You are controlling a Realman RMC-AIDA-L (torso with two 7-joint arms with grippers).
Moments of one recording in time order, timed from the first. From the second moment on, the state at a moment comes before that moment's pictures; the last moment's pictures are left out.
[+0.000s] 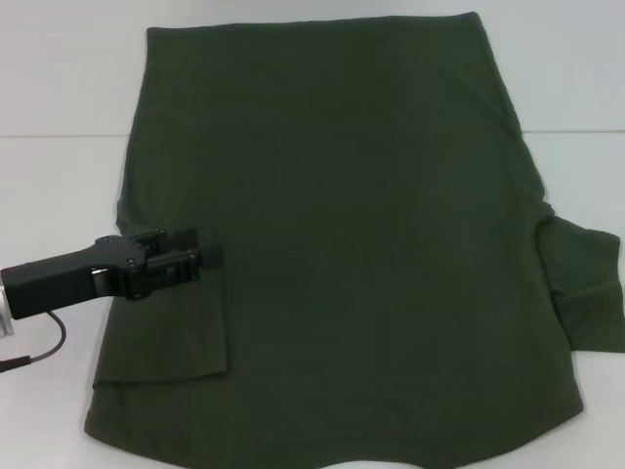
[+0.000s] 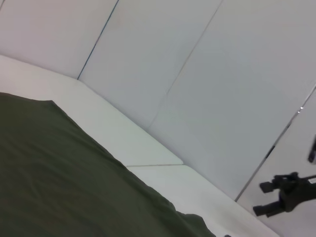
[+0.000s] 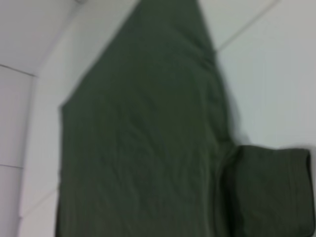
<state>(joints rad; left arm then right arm) -0.46 -2.08 0.53 0.72 1.96 1.65 -1.66 0.58 1.76 -0.42 -0.62 -2.32 -1.53 2.63</state>
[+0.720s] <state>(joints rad) -0.47 -2.10 0.53 0.72 1.96 1.65 -1.65 0.69 1.79 -0.59 -0.50 -2.48 -1.35 2.75</state>
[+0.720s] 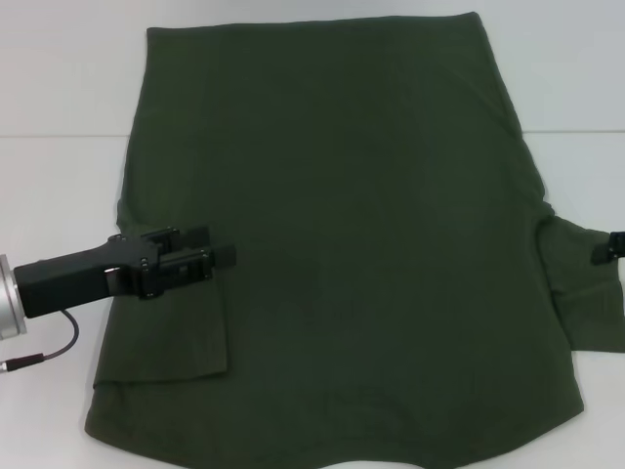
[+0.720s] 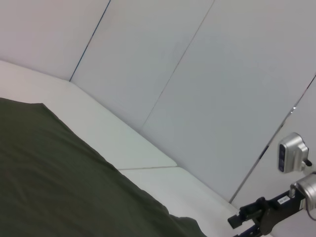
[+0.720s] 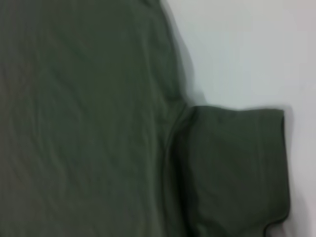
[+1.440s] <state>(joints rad) -0.47 -2.10 0.52 0.72 1.95 1.65 -1.65 0.70 1.83 -0.64 -0.52 -2.49 -1.26 2.72</state>
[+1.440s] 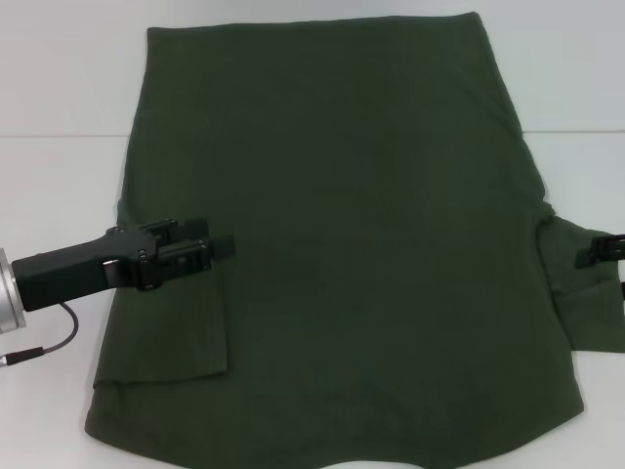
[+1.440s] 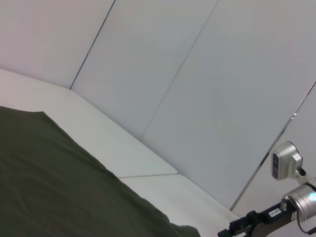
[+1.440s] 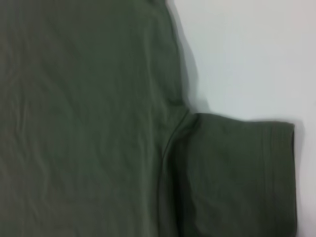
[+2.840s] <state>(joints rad) -0.48 -2.10 0.52 0.72 1.92 1.66 -1.65 0.70 1.86 -0.66 -0.51 -2.45 -1.21 2.69</state>
